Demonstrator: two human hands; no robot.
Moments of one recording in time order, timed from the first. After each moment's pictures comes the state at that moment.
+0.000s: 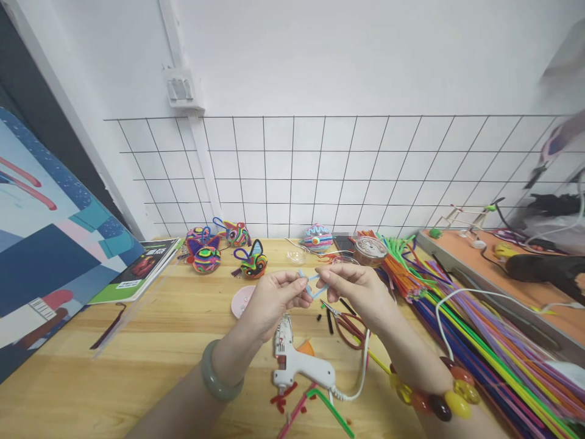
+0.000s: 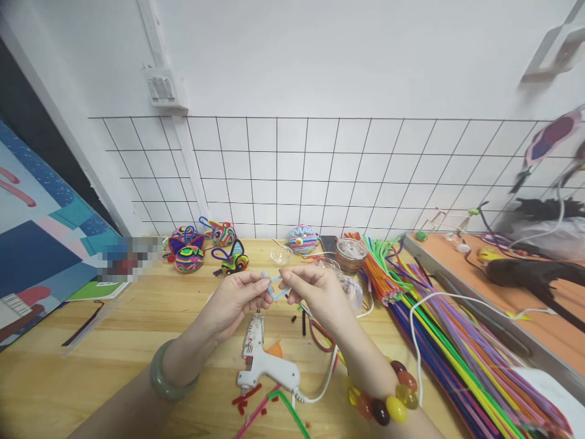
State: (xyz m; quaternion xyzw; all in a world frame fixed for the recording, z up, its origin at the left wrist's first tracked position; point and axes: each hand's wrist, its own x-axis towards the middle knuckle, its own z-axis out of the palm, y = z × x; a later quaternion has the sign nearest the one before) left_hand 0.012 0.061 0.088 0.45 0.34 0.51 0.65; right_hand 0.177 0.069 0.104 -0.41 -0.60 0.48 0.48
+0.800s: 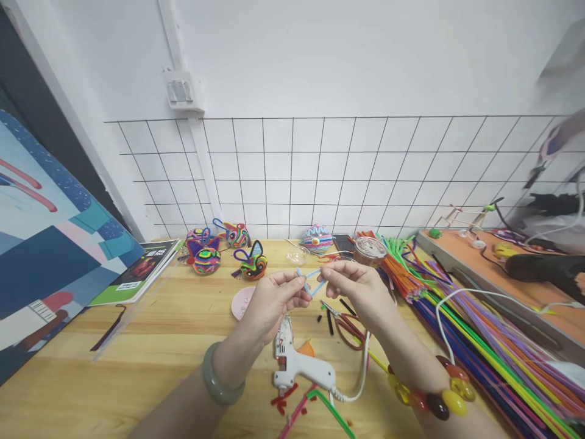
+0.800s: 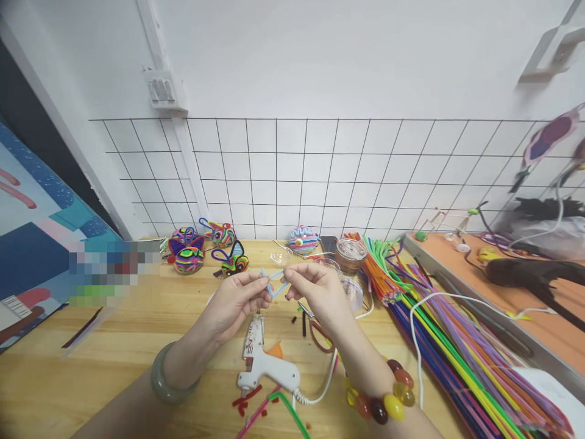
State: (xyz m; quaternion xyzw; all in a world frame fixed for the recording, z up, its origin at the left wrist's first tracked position) left_hand 0.014 0.060 0.088 0.42 0.35 0.53 0.65; right_hand 0.176 0.074 0.097 -0.40 -0.56 0.49 0.53
